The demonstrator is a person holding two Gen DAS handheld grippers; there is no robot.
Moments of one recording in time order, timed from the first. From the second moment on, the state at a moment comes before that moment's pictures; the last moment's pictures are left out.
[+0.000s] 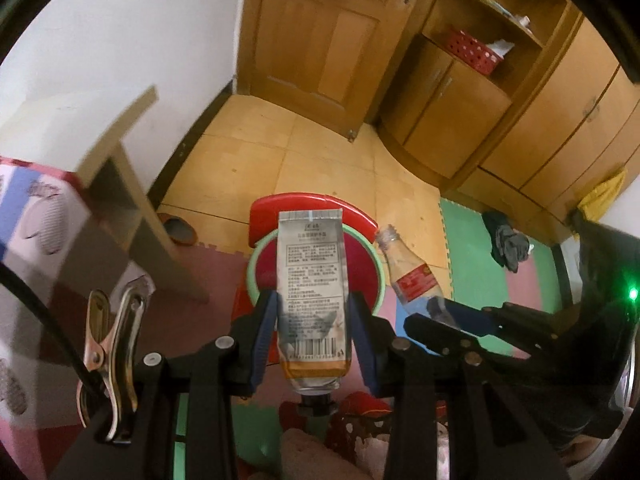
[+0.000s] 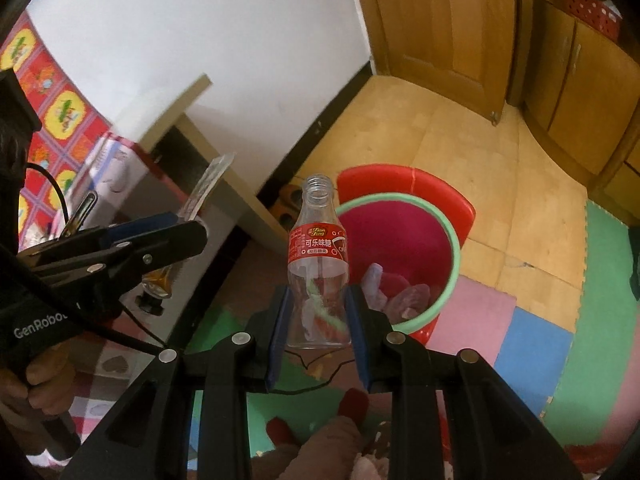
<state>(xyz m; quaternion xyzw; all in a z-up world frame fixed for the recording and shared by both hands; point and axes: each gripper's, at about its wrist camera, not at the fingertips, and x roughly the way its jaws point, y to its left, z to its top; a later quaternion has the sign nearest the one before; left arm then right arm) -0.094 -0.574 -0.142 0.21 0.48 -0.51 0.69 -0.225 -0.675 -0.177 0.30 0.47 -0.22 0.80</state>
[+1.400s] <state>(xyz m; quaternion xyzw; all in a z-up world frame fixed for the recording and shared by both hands) -0.075 -0.657 -0.261 0.23 0.54 -0.47 0.66 -0.209 -0.721 -0.283 0.30 0.50 -0.26 0.77</state>
